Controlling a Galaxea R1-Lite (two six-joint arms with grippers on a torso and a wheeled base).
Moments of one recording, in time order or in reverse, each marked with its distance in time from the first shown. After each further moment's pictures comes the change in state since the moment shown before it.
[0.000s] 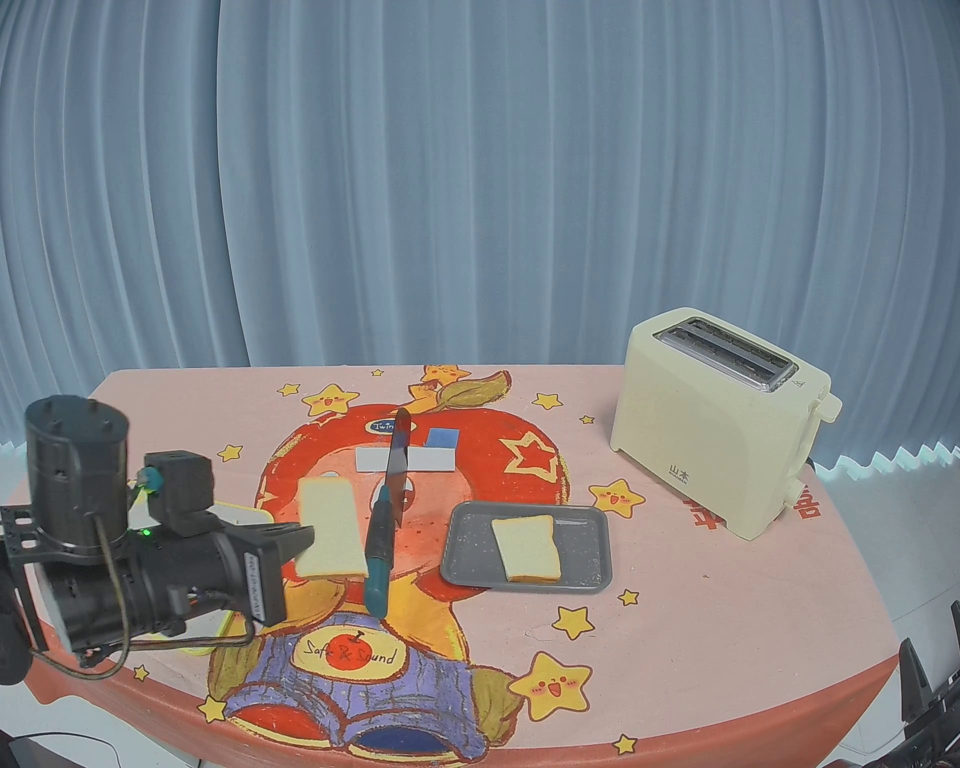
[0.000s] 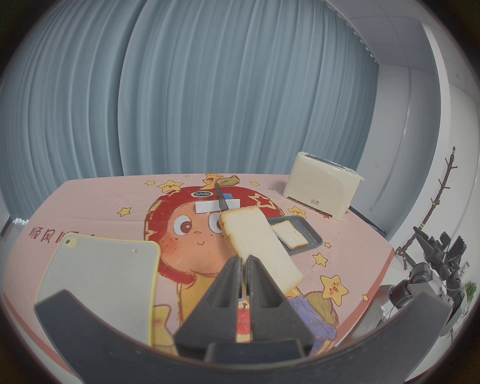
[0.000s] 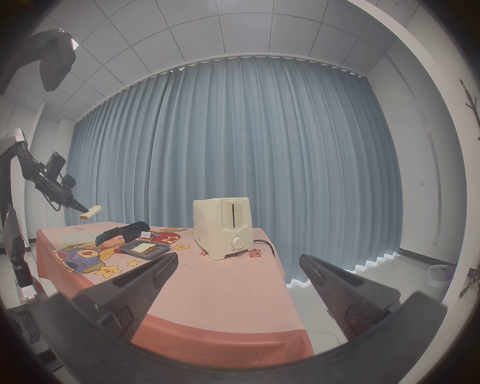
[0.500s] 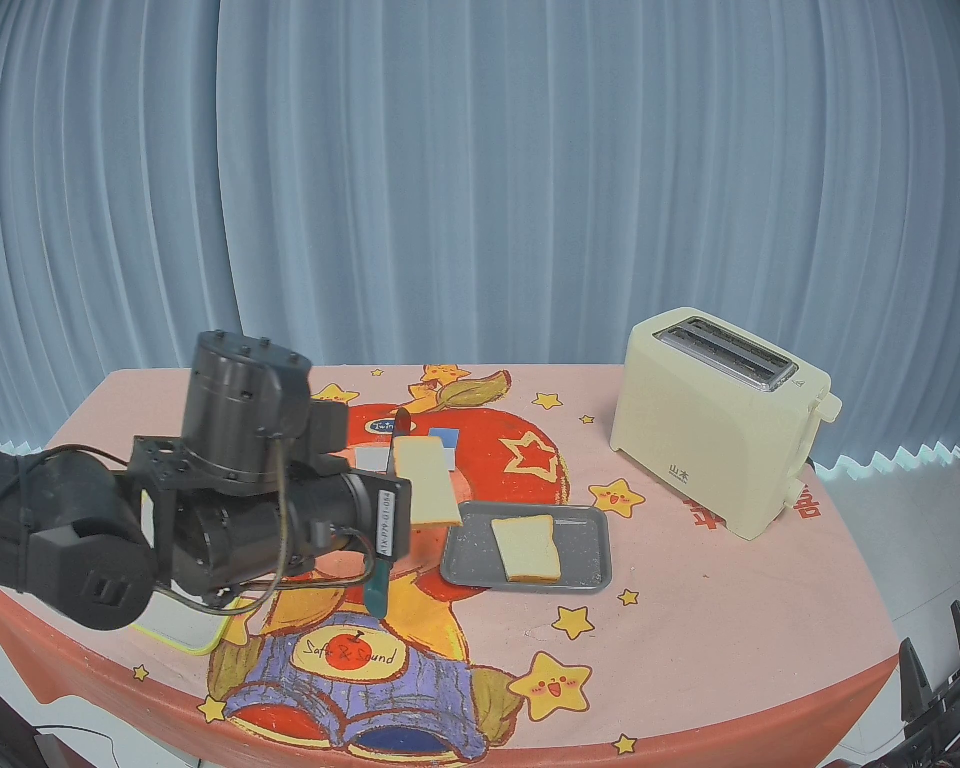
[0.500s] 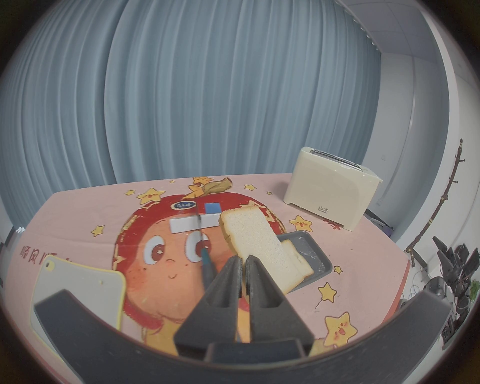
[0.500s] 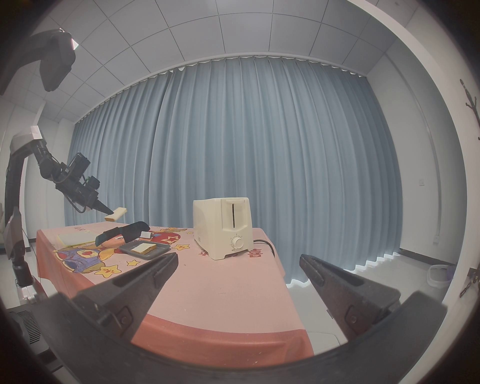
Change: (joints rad) left arm -0.077 0.311 -0.280 0.008 0.079 -0.007; right arm 0.000 0.000 0.000 0.000 0.000 0.000
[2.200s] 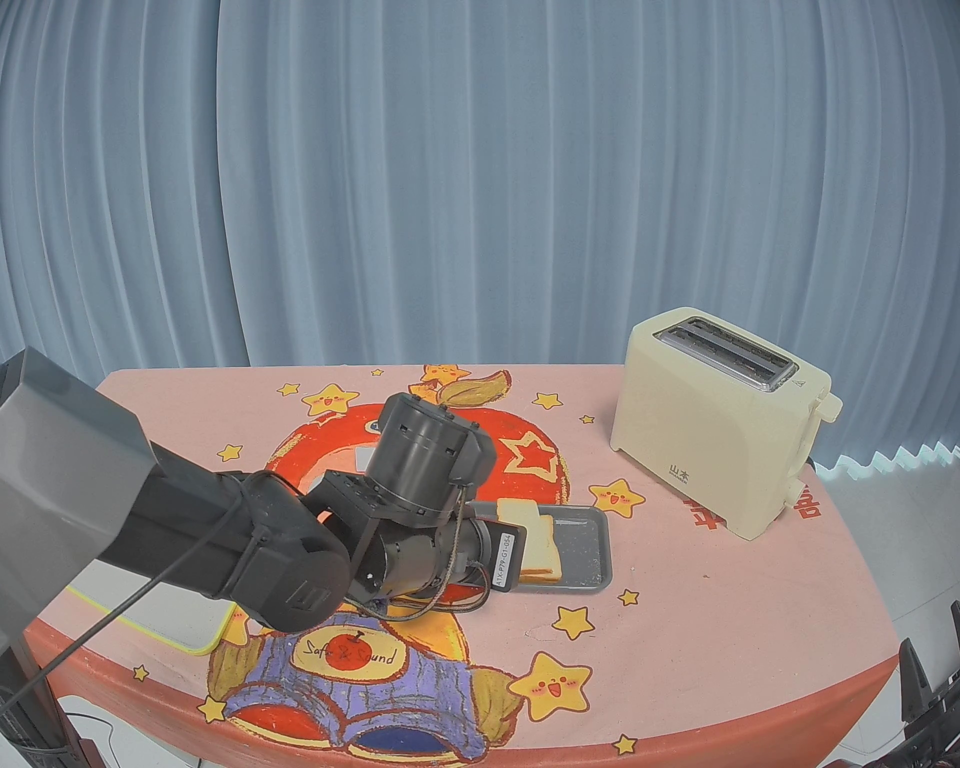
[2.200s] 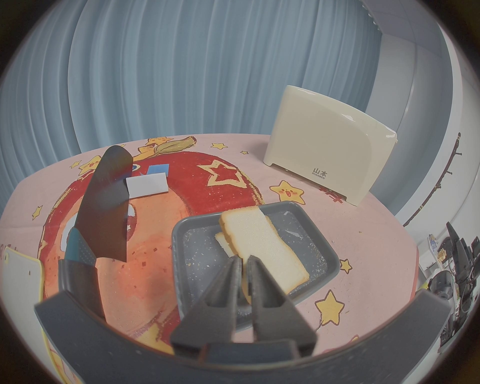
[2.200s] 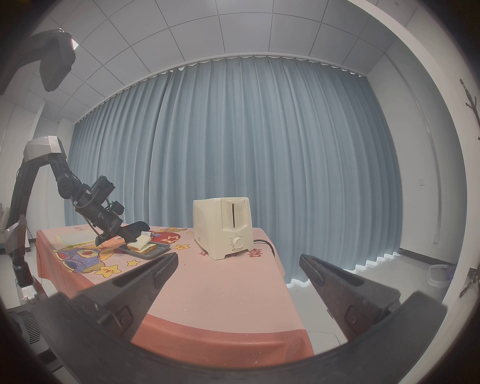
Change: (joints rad) left arm -0.076 0.341 -0.185 -0.004 -0.067 -0.062; right arm 0.000 0.000 0.000 0.000 0.000 0.000
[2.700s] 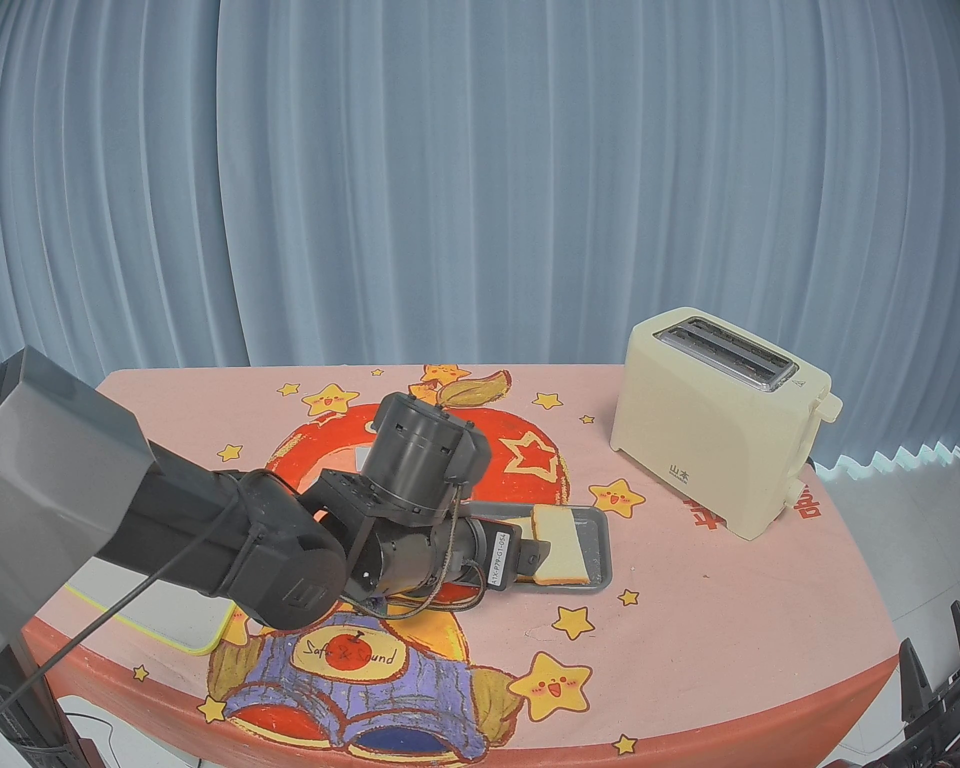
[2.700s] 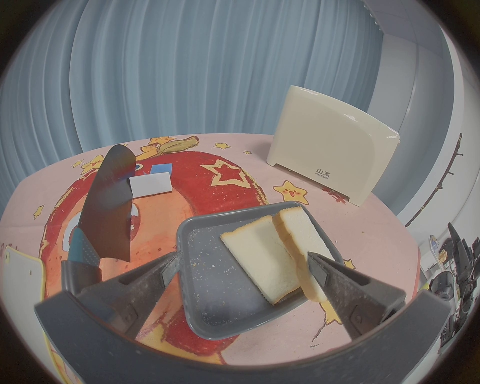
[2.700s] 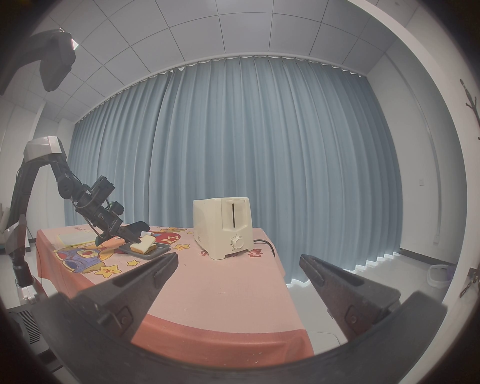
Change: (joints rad) left arm 0.010 -0.002 0.004 0.001 0.003 0.001; right arm 0.000 0.000 0.000 0.000 0.000 0.000
